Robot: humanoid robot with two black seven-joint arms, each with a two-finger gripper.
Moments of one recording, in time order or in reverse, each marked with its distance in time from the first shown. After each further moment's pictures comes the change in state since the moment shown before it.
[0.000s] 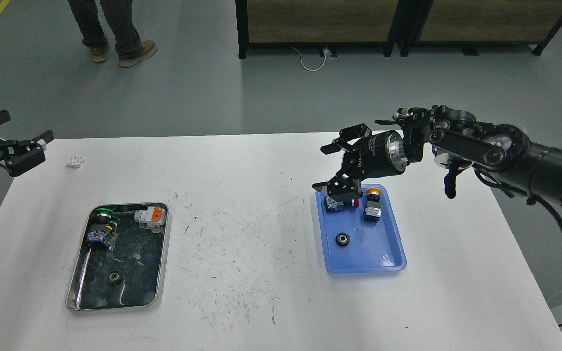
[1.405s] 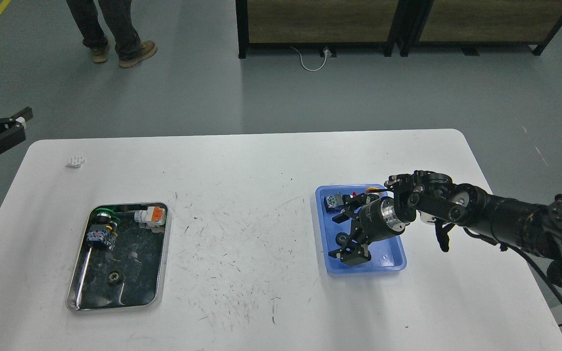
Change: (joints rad) left arm -0.036 0.019 -0.014 0.027 -0.001 0.012 0.022; right arm -0.180 0.138 -0.144 -0.178 -0.038 0.000 0.000
